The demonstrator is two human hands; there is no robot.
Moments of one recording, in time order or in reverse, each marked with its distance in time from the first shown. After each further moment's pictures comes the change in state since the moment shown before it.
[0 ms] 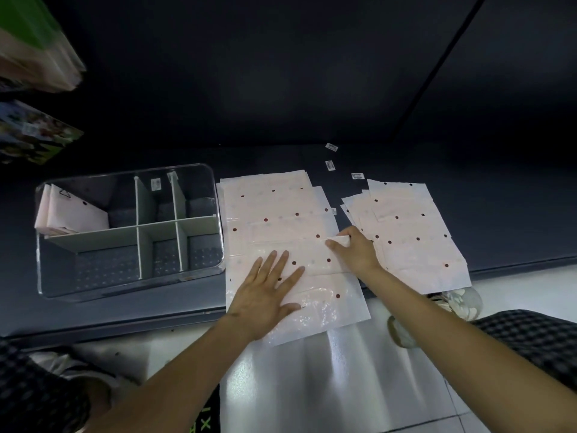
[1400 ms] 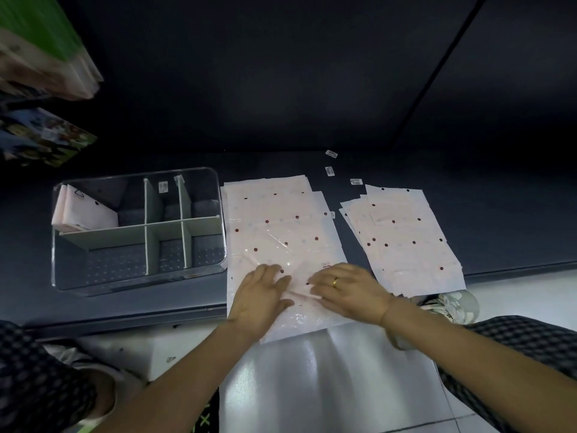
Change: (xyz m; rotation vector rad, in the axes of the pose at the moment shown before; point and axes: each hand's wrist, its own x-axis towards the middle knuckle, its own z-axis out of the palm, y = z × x) left_hand -0.011 0.013 -0.015 -0.148 0.101 -0.136; right_hand -0.069 0.004 -0.024 -0.607 0.002 -1.414
